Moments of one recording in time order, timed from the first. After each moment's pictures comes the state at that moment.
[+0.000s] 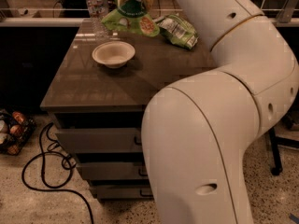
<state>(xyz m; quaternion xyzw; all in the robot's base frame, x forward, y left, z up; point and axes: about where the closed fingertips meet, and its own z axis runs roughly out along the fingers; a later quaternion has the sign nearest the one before) 0.788 0.034 0.994 -0.09 0.94 0.09 0.30</state>
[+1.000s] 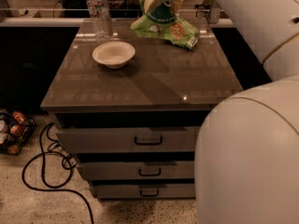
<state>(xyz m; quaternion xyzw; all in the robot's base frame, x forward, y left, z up) 0.773 -0.044 0.988 -0.11 0.94 0.07 0.33</state>
